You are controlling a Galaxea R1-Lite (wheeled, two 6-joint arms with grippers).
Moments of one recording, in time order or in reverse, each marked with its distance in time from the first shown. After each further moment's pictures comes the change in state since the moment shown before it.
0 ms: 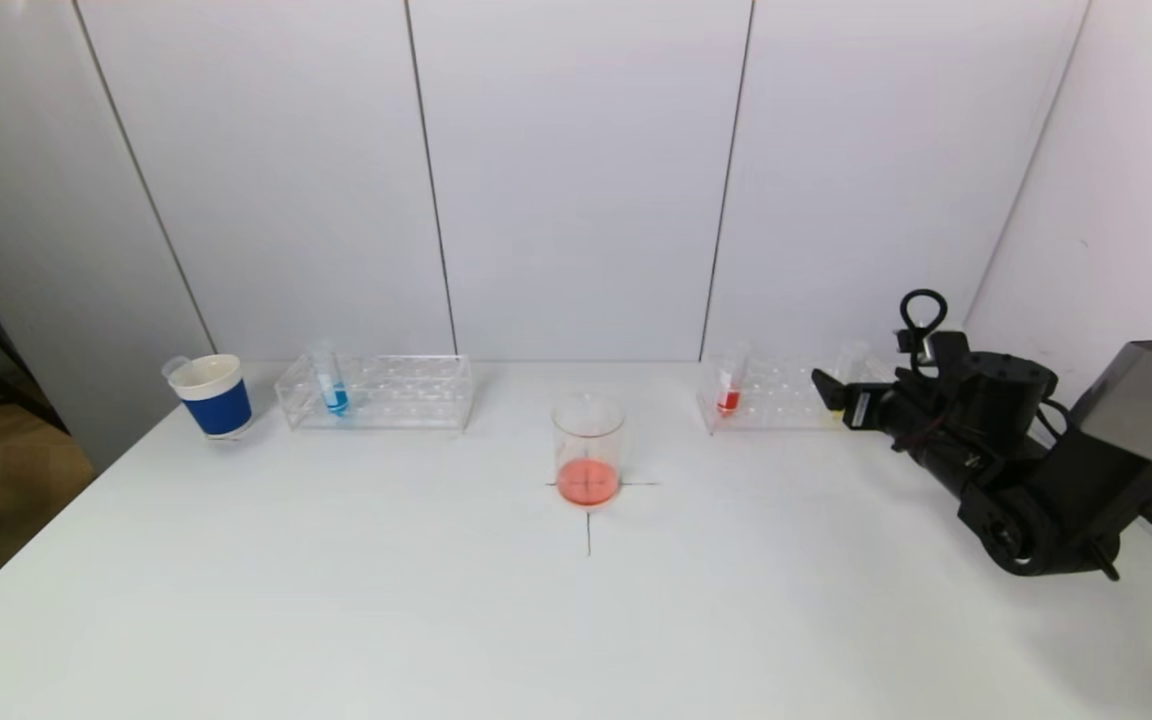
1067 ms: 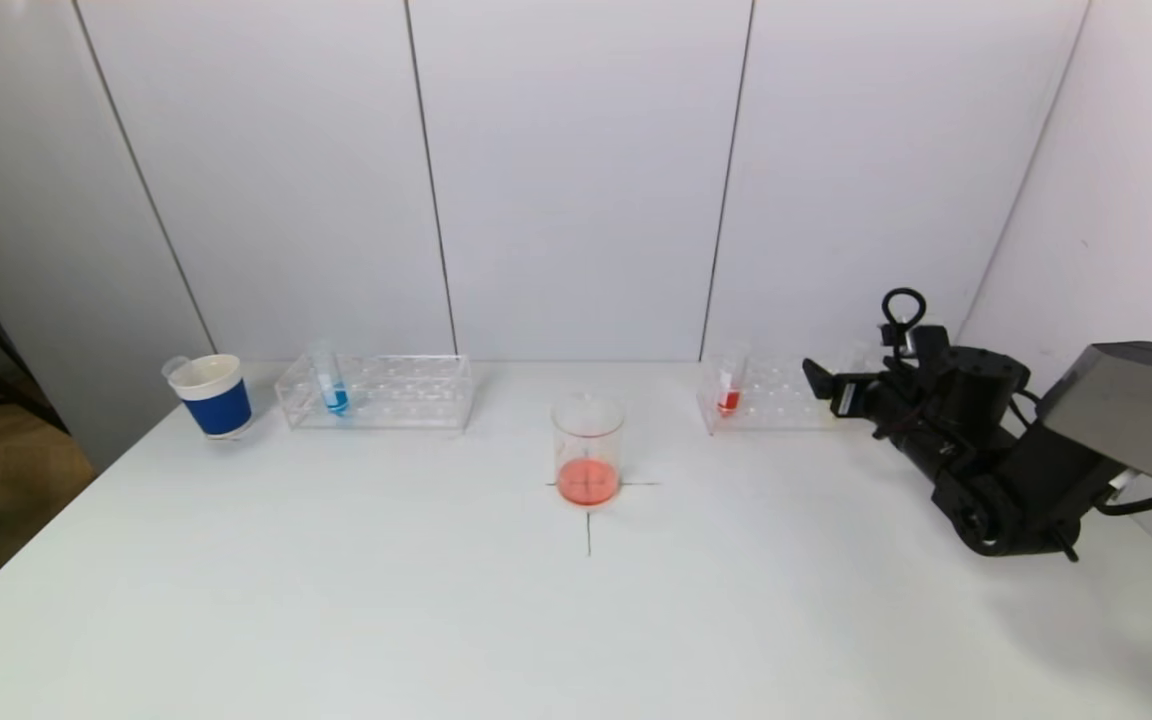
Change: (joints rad) left arm 0.000 0.000 0.000 0.000 0.000 0.000; right arm -0.001 0.085 -0.129 0.000 -0.006 -0.013
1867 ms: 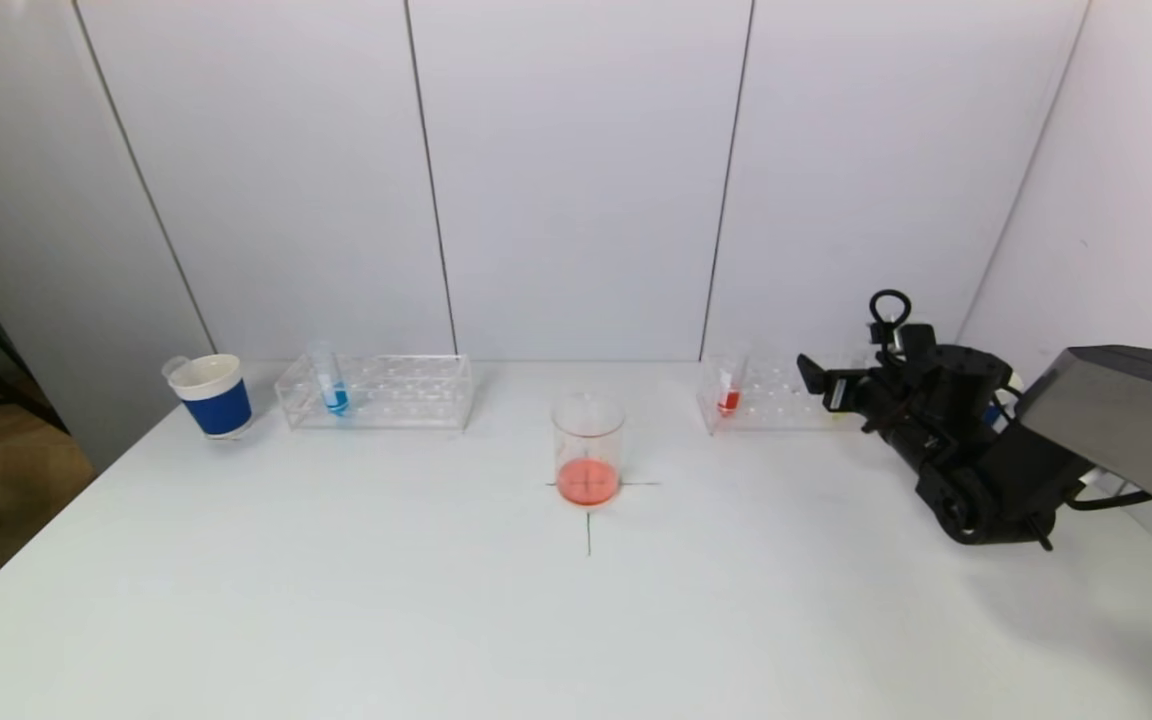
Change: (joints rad) left arm 0.000 0.000 0.000 0.000 0.000 0.000; right arm -0.004 0.063 -0.098 0.013 0.000 -0.014
